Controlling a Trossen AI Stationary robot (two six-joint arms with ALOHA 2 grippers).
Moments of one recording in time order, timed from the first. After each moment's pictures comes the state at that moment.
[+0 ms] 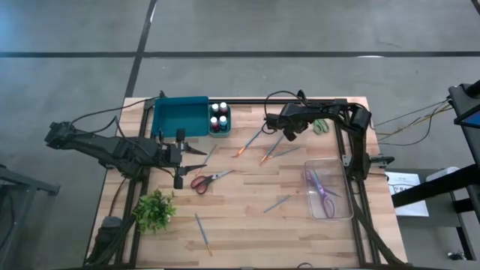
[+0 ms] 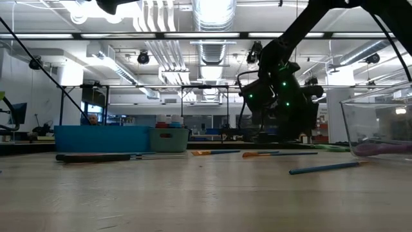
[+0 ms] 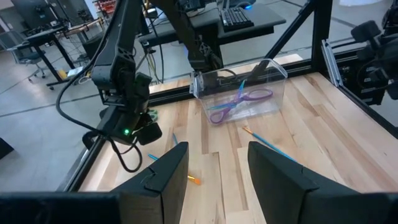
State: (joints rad) left arm -0.25 0.83 0.71 -0.15 -0.29 0.17; right arm -0.50 1.98 1.23 -1.21 0.76 0.71
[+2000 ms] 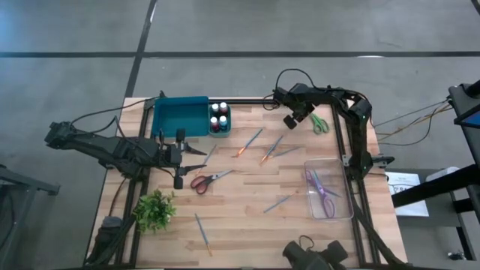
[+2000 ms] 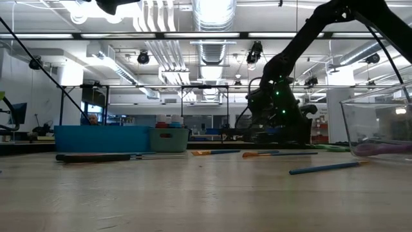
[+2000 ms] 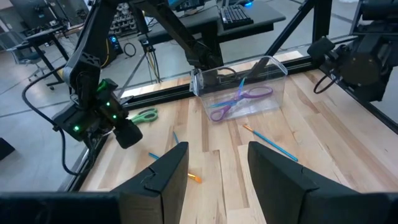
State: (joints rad) left arm -0.25 0.83 0.71 -0.16 -0.29 0.17; right arm -0.77 2.05 1.35 -1.03 0.51 0.30
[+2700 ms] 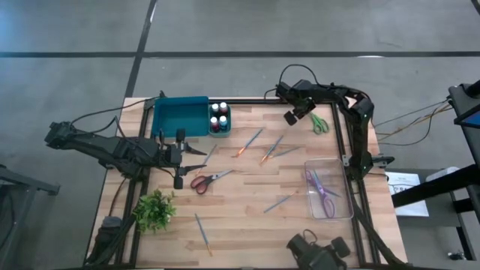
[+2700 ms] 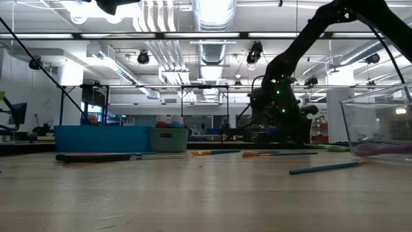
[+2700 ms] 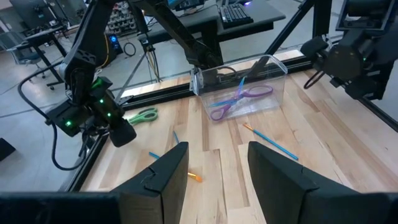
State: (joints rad) left arm -0.25 0.83 0.71 -0.16 -0.29 0.18; right arm -0.83 2.04 1.36 -1.01 0.47 0.29
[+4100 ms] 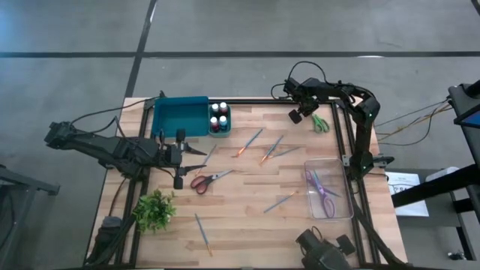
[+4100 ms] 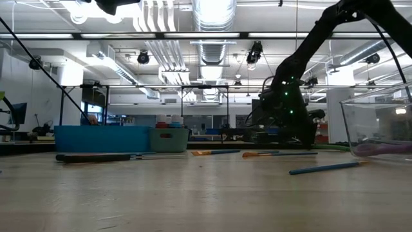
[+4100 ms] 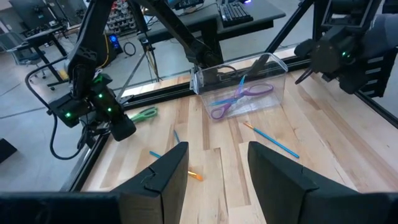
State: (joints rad) left arm -0.25 0.83 0.71 -0.16 -0.29 0.19; right arm -0.92 2.01 1.29 -0.91 0.39 0.18
